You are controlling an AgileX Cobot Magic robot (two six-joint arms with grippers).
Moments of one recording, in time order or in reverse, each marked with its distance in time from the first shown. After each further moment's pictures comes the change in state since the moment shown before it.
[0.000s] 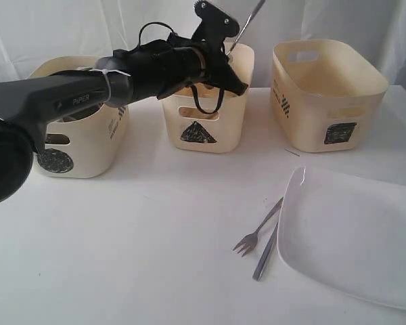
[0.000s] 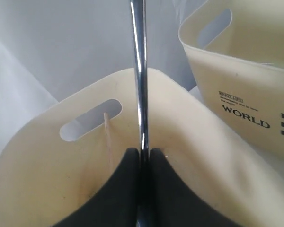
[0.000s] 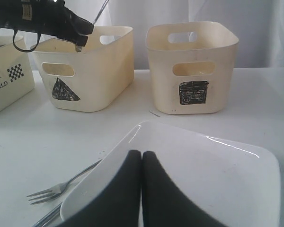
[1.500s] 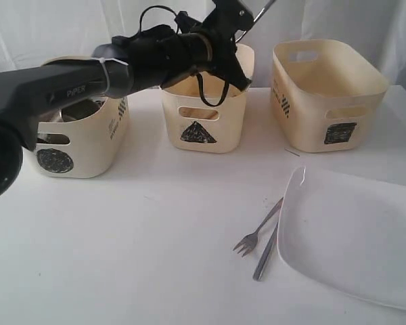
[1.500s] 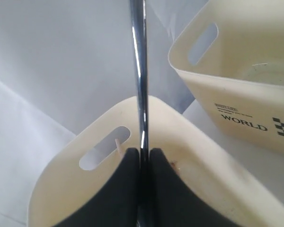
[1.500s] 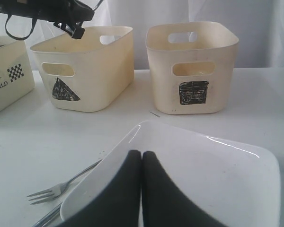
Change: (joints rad) left arm -0.027 -0.051 0.003 0.002 0.030 0.183; right arm 0.000 0.000 0.000 0.000 0.000 0.000
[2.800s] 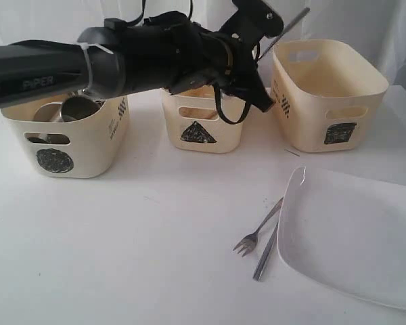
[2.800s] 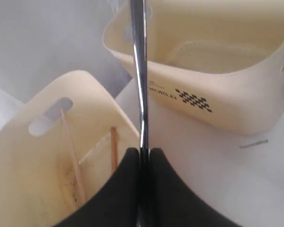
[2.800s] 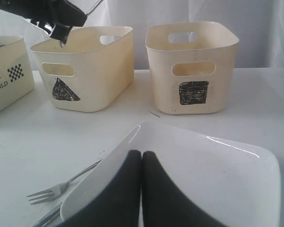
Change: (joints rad) left arm -0.145 -0.220 0.262 -0.053 0.148 -0.023; right arm 0.000 0.000 0.000 0.000 0.000 0.000
